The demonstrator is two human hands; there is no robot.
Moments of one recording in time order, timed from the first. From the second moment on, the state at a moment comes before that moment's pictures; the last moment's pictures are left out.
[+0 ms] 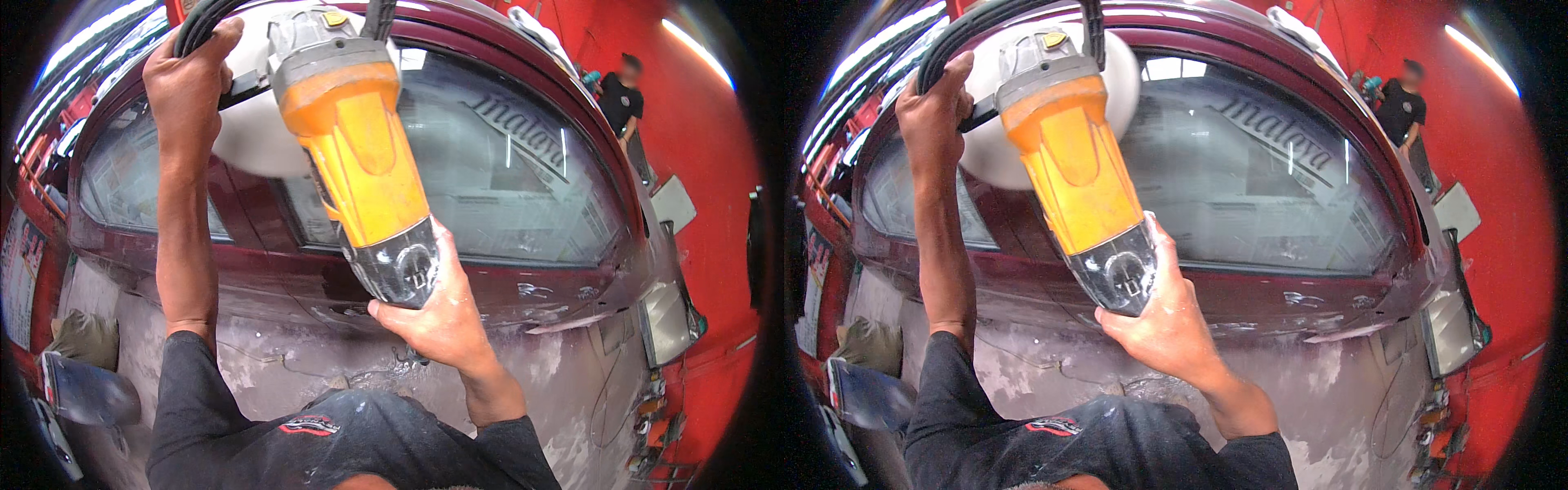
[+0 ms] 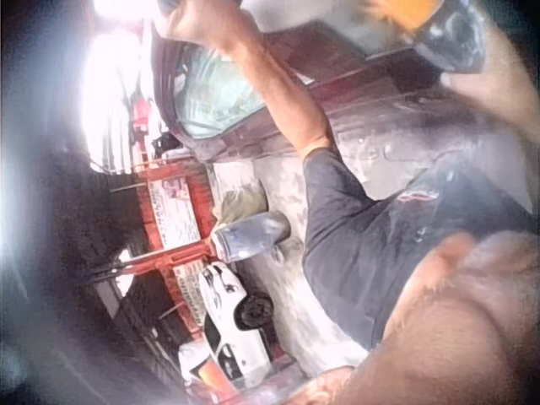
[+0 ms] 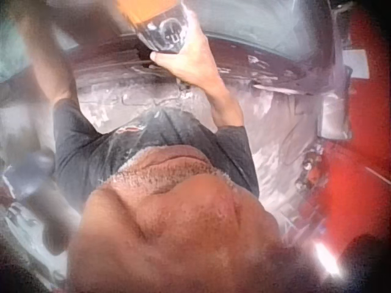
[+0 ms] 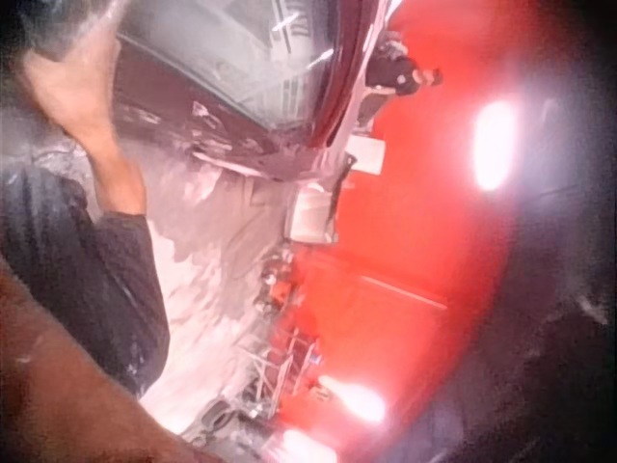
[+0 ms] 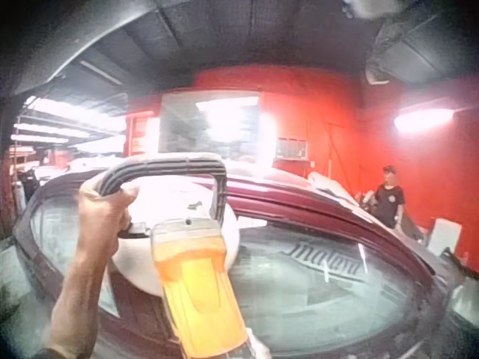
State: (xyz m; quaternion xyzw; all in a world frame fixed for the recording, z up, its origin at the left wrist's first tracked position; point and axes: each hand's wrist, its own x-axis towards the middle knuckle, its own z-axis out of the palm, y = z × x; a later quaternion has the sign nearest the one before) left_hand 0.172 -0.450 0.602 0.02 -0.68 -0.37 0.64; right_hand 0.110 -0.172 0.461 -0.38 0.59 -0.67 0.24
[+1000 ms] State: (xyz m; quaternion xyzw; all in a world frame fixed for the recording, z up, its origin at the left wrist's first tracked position) left_hand 0.033 -0.309 0.581 -0.06 -0.71 -0.36 0.61; right_hand 0.063 -0.004 0.481 -0.26 0.78 -0.57 0.08
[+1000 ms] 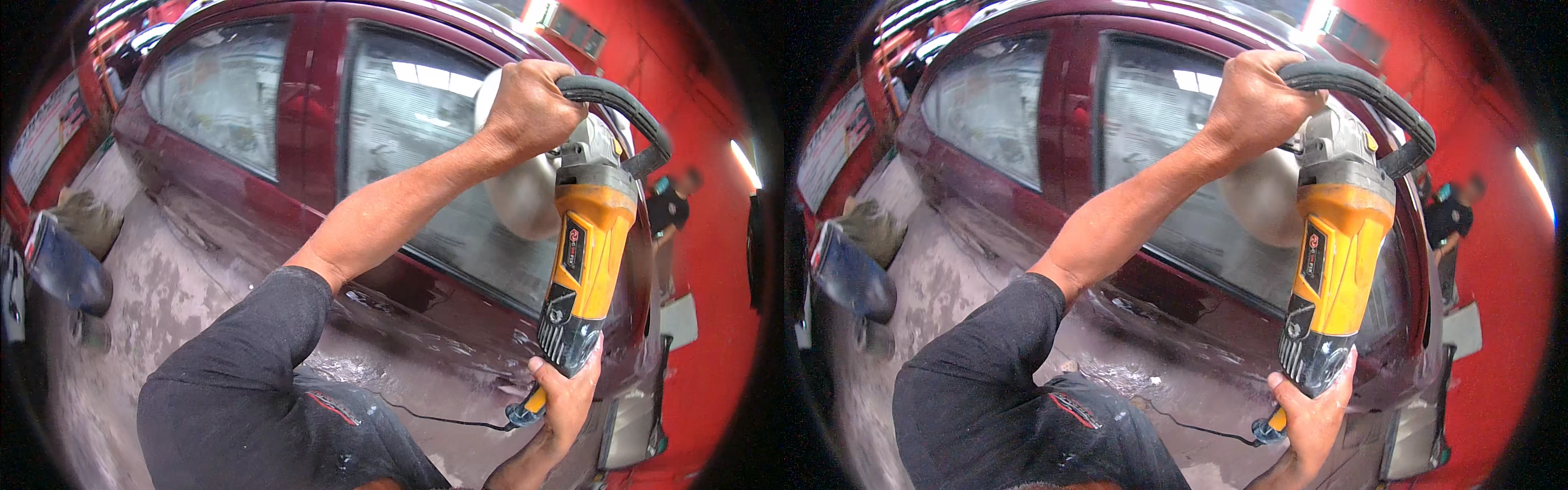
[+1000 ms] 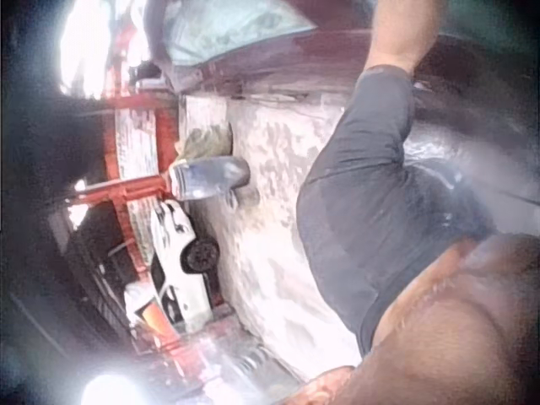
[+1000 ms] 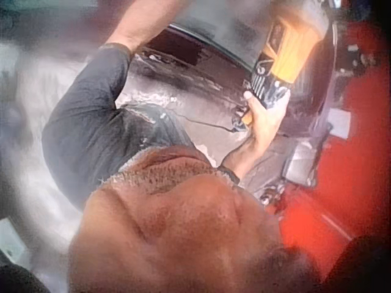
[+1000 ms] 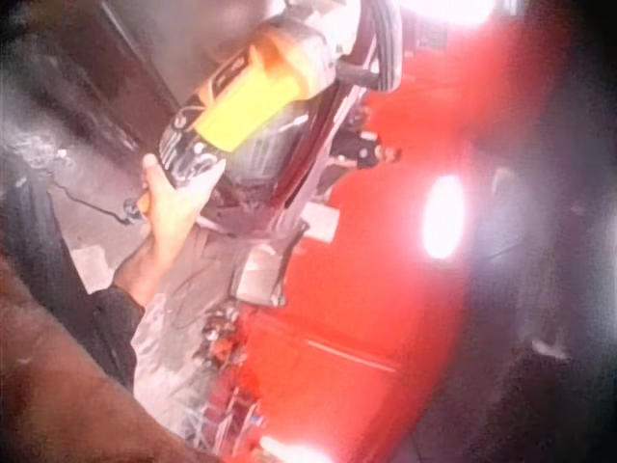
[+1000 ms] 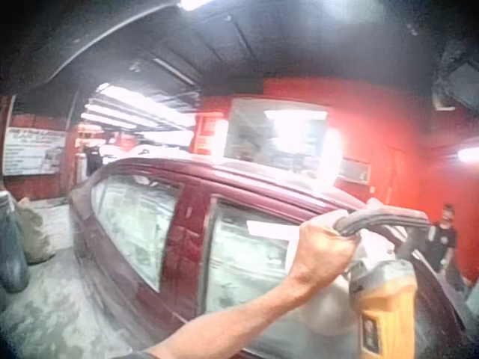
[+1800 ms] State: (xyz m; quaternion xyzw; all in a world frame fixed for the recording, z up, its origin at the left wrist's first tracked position) left_hand 0.325 -0.527 0.661 0.08 -0.60 -0.34 0.72; right_hand 0.169 -0.232 0.561 -0.56 0.59 -0.56 0.15
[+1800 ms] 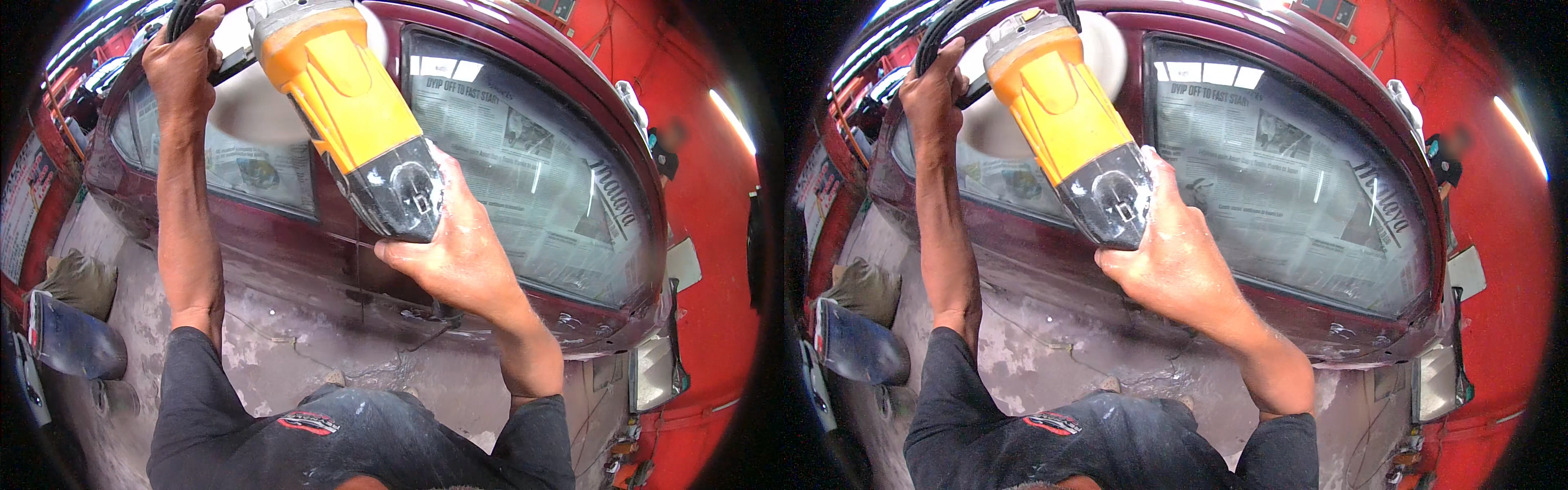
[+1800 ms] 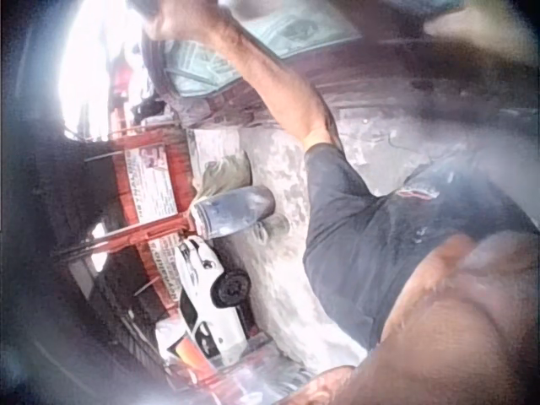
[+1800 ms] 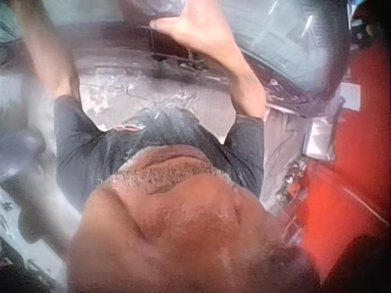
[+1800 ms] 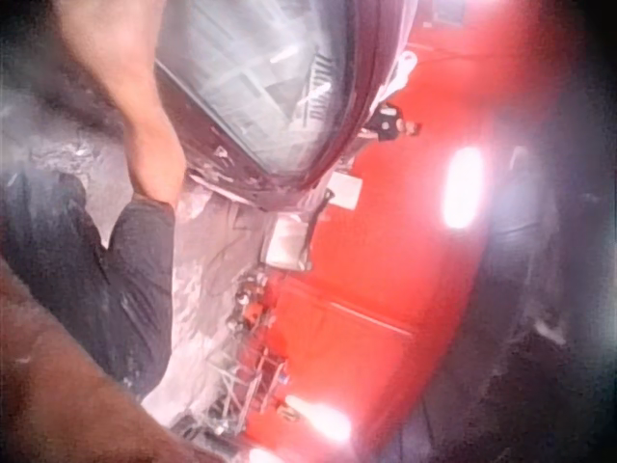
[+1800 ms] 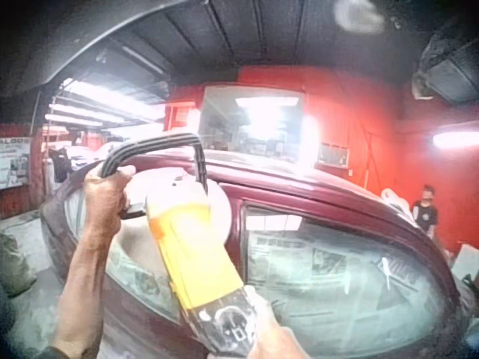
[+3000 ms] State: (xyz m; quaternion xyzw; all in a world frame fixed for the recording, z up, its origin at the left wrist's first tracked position) left_hand 0.274 -0.488 0.709 0.10 -0.64 -0.40 0.65; right_hand 0.192 -0.192 0.590 -0.47 0.62 -0.61 0.17
